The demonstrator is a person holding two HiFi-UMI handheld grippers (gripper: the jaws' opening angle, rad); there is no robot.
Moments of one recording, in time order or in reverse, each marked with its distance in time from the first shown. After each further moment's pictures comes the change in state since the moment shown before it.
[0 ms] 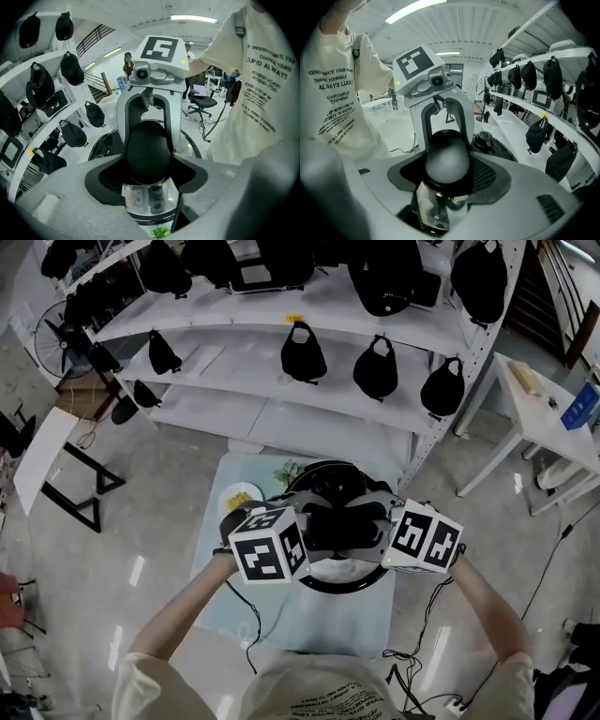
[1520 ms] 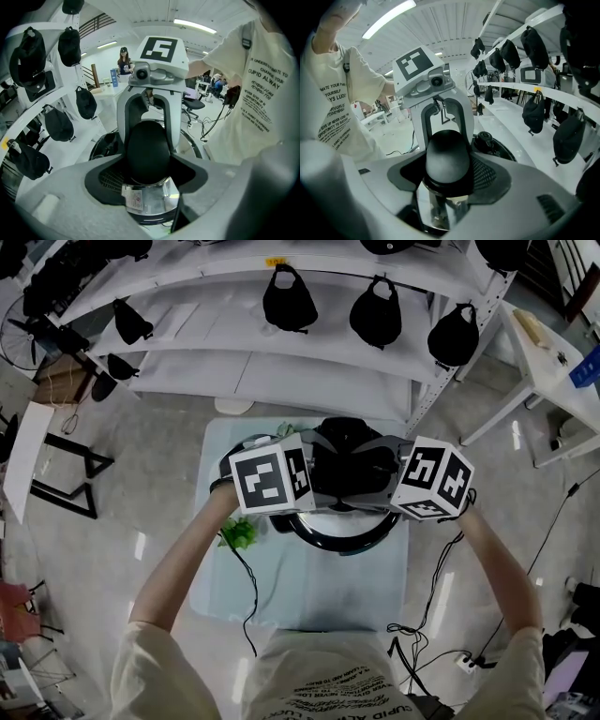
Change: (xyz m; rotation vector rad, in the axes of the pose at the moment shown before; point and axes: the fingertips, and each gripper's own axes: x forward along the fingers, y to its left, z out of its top) left arm 0.042 0.062 -0.038 -0.011 0.008 -0.208; right arm 0.040 -0.071 -0.029 0.206 -0.015 0.026
